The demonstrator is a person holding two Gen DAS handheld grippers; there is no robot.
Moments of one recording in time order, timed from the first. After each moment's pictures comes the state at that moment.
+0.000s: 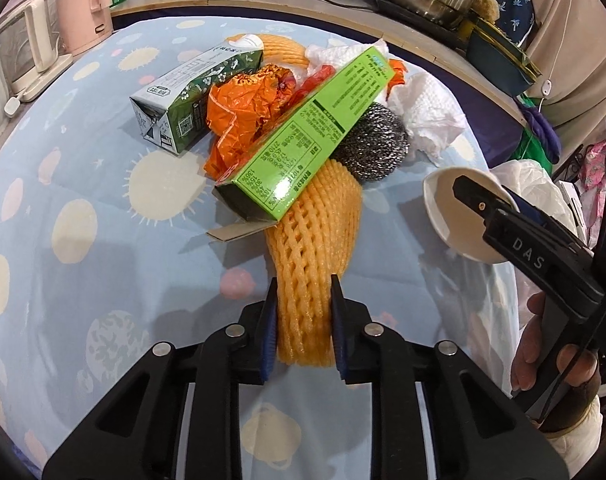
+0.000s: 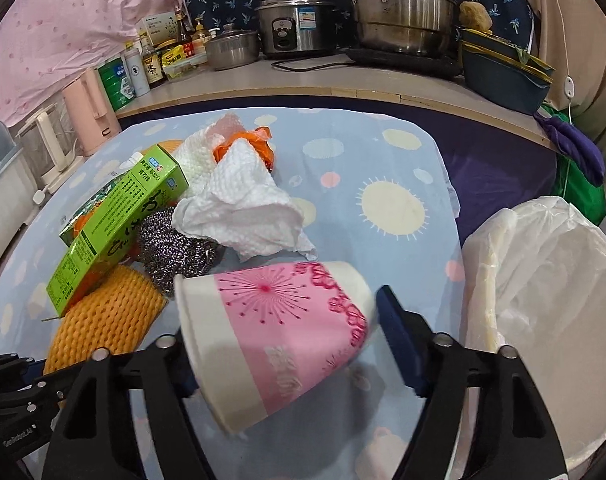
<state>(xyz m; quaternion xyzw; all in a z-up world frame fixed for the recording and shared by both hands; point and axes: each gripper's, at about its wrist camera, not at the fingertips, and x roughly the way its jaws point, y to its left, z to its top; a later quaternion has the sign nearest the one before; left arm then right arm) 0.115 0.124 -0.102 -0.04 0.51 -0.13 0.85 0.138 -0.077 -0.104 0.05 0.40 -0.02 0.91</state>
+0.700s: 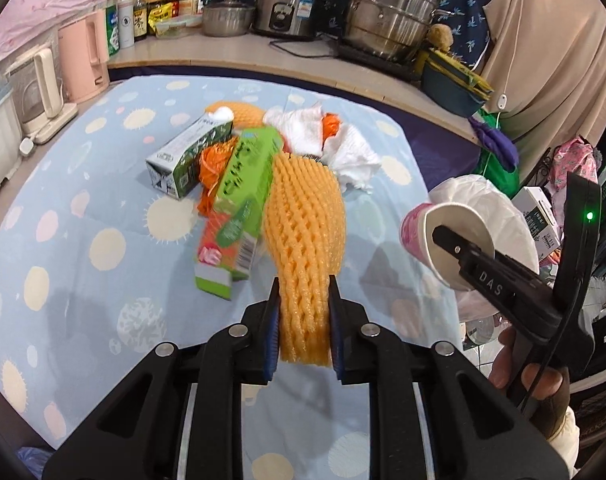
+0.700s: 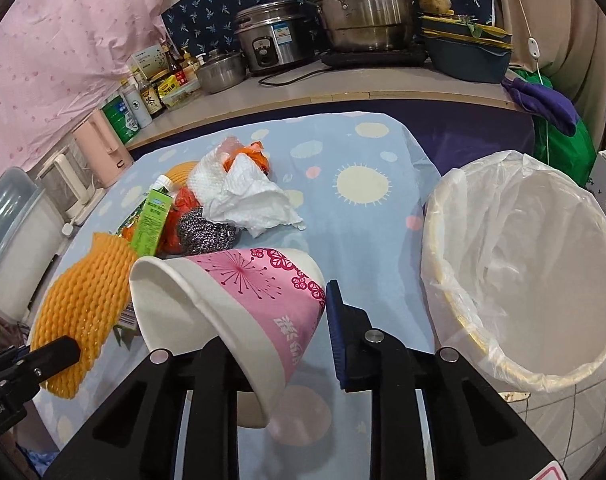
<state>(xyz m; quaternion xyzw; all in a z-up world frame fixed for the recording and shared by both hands) 0.059 0.116 -0.026 -0.04 0.44 -0.16 0.88 0.068 -0.098 -0.069 0.12 0.38 -0.01 0.92</state>
